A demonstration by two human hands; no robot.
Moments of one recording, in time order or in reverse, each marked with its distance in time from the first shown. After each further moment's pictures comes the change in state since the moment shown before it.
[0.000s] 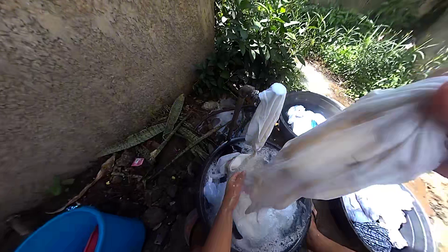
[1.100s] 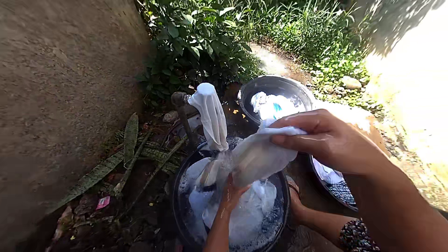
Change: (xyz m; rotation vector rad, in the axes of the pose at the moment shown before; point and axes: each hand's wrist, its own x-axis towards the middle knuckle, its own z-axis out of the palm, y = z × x) left_hand -0.010 0.000 0.066 0.427 -0.297 0.019; right_hand 0.009 0.094 -0.075 -0.472 -0.091 -0.384
